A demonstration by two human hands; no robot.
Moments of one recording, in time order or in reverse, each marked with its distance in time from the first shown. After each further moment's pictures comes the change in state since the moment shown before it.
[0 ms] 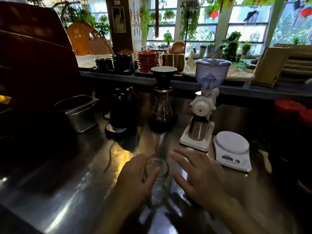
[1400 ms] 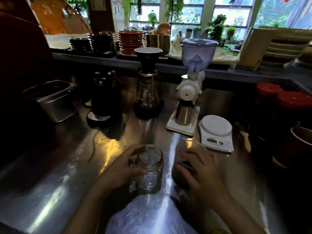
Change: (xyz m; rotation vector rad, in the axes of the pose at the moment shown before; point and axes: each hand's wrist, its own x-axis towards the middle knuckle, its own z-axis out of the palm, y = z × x) left_hand 0.024 -0.038 0.012 -0.336 -0.528 -0.233; right_hand -0.049 0.018 -0.002 -0.025 0.073 0.262
